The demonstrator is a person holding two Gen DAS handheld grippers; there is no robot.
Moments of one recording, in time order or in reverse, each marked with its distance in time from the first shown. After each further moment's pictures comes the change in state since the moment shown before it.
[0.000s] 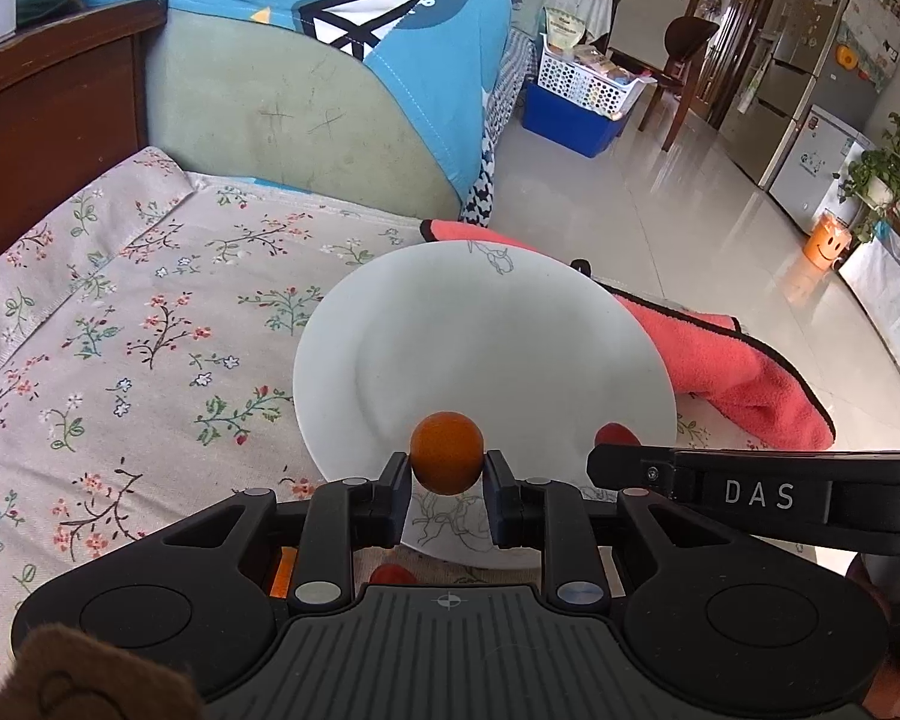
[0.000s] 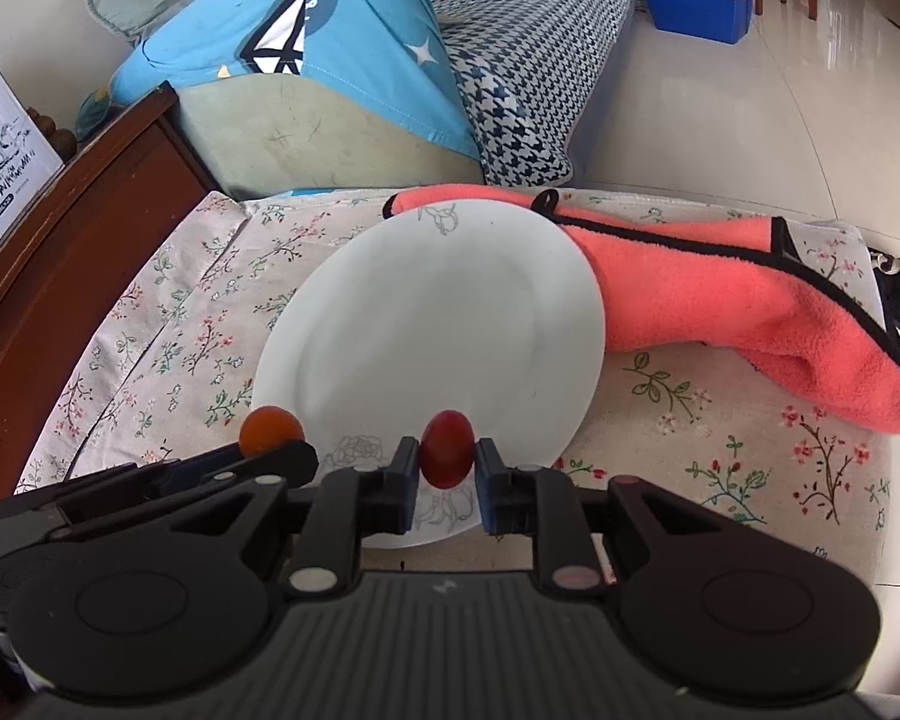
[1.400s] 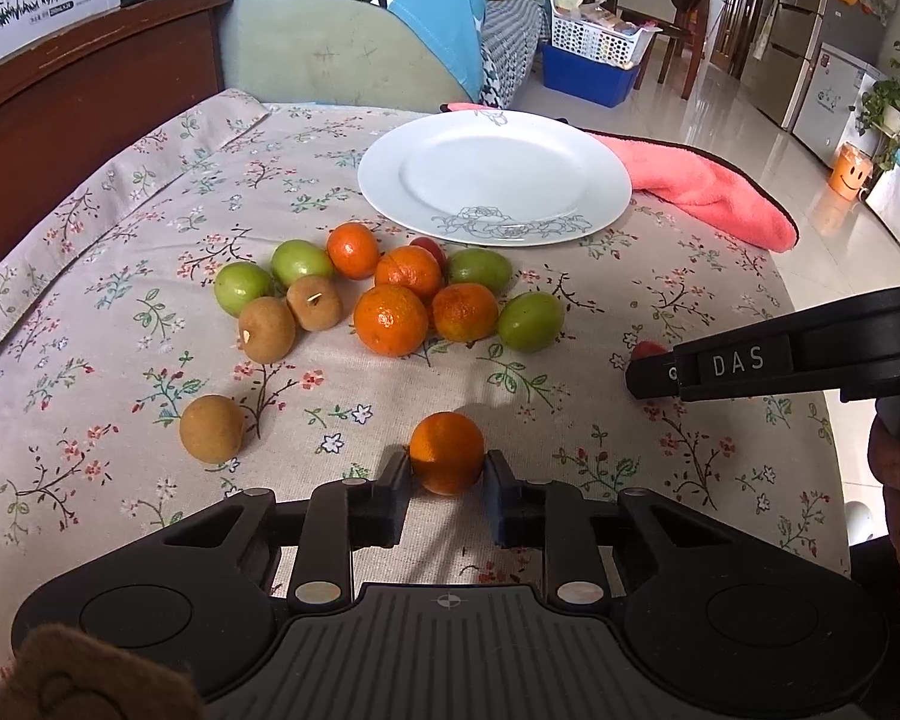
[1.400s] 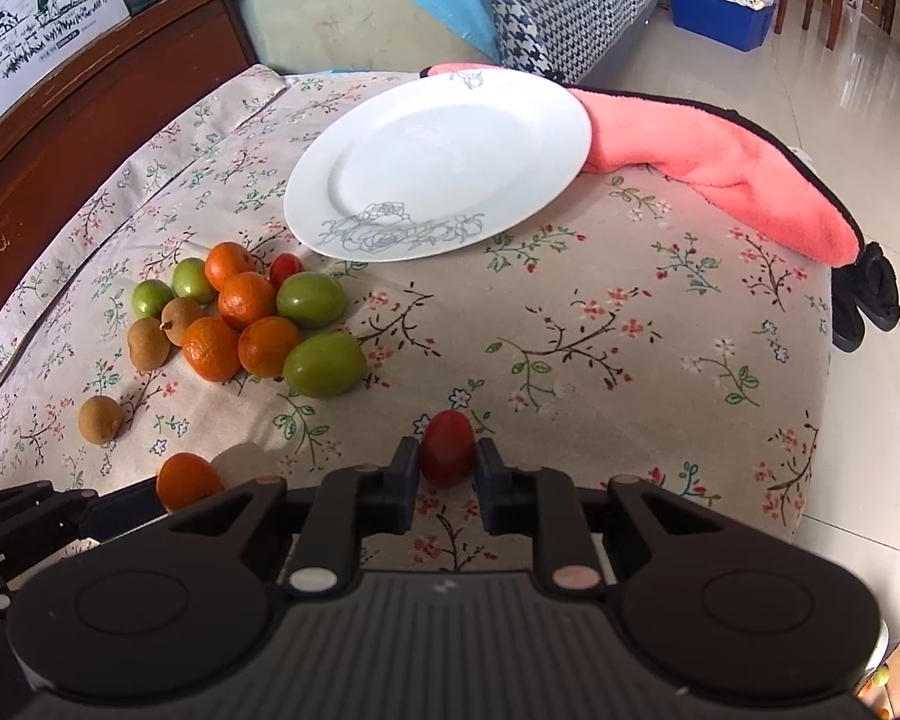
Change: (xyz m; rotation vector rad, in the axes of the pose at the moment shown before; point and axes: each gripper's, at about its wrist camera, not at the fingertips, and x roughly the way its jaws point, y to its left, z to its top) left arm -0.095 -0.020 -0.133 0.071 0.036 0.120; right arm -0.047 0.015 -0.111 -0.143 0.071 -0.070
